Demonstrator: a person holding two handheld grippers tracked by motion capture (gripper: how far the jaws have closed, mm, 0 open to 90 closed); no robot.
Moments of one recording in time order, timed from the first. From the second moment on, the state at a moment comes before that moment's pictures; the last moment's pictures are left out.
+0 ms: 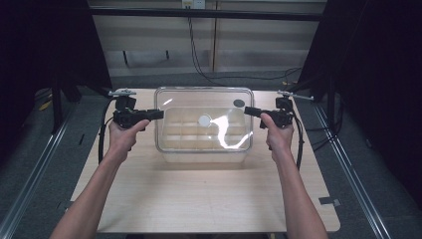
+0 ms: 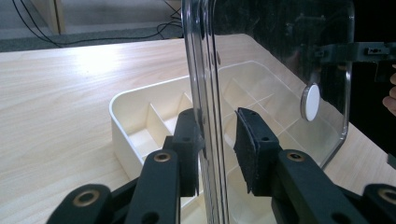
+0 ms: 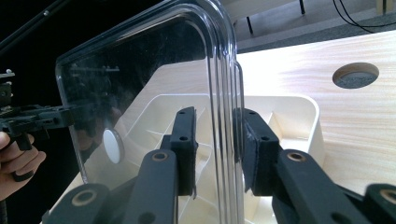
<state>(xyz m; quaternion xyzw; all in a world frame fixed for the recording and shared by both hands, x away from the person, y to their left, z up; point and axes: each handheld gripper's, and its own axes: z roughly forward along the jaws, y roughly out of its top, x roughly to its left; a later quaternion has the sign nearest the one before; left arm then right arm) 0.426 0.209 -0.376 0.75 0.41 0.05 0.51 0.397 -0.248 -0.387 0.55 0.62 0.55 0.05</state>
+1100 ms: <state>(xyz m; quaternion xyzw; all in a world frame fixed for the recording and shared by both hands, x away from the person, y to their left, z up) 0.459 0.206 -0.403 0.75 0.45 0.04 0.47 0.428 -0.242 -0.417 0.58 0.63 0.51 0.05</state>
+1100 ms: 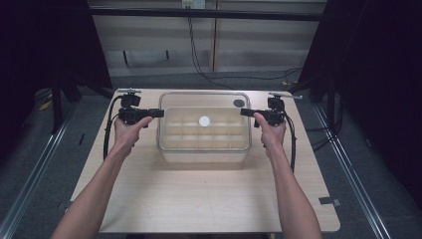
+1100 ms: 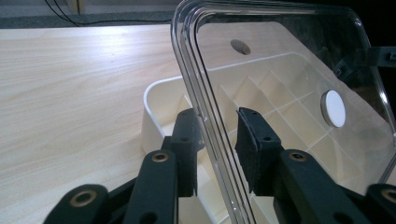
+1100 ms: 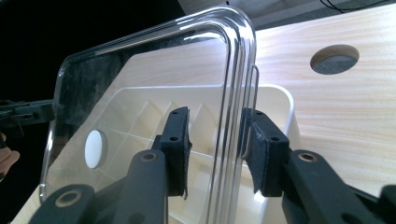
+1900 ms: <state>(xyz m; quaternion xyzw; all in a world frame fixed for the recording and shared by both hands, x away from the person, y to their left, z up) 0.473 0.199 -0.430 0.75 0.48 0.00 0.46 0.440 -0.234 -0.439 0.61 0.64 0.47 0.06</state>
